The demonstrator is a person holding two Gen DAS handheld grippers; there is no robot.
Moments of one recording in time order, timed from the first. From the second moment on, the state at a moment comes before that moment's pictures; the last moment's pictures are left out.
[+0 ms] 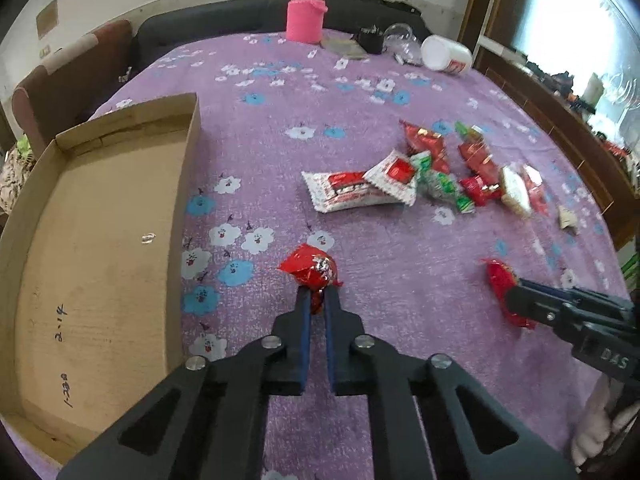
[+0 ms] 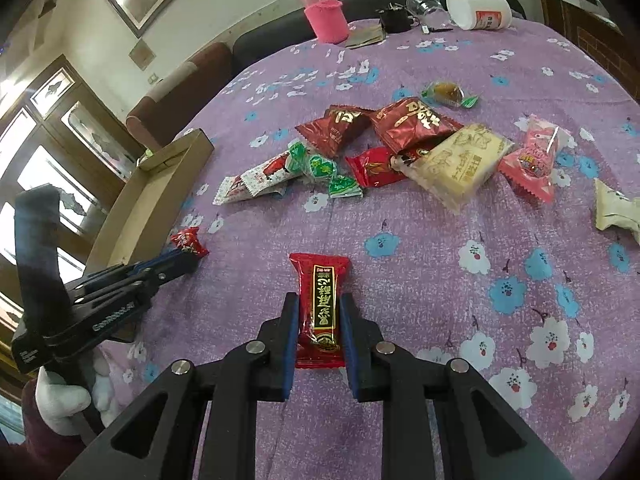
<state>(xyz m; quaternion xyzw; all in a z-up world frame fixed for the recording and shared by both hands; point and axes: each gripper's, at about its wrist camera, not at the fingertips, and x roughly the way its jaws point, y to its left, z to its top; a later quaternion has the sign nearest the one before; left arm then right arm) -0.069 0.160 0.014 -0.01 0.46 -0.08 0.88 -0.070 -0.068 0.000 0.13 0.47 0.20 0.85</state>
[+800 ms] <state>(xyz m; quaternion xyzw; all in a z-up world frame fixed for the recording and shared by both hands) -0.069 0.151 0.011 0.03 0.45 -0.07 0.89 -0.106 -0.070 0.028 0.14 0.44 0.20 0.87</state>
